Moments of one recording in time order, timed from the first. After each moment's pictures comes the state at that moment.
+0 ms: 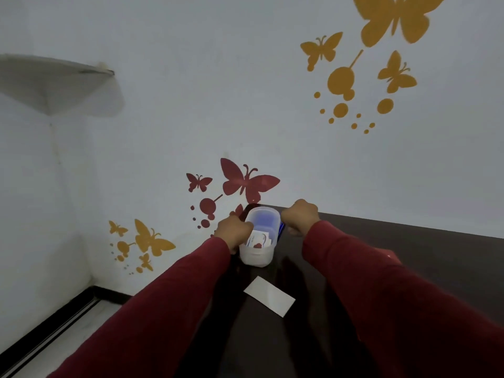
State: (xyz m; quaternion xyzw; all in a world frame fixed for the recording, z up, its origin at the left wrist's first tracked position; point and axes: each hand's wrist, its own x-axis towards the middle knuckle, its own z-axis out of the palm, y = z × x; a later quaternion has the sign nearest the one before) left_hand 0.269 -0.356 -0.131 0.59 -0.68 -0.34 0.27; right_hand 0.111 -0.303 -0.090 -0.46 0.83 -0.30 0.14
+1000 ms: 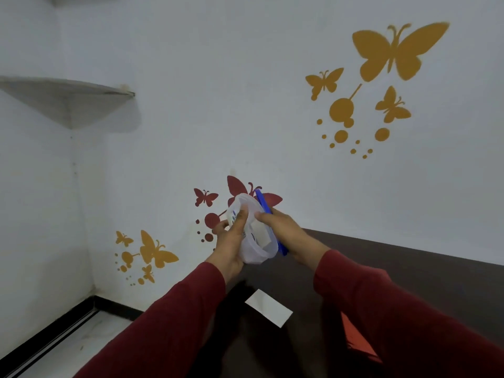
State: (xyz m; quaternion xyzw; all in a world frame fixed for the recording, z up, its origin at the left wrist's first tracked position) left_hand 0.275 -0.305 -0.111 0.36 -0.34 -0.67 0.55; right_hand 0.159 -0.274 -0.077 -0.53 0.63 -0.45 0.35
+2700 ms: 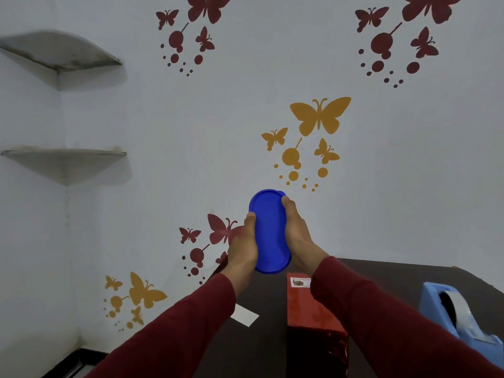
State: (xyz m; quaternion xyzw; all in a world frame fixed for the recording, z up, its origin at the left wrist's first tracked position) left_hand 0.247 -0.140 -0.019 0.36 -0.57 -0.54 0.50; right_hand 0.139 -0.114 0.009 -0.36 0.53 -0.68 0.35
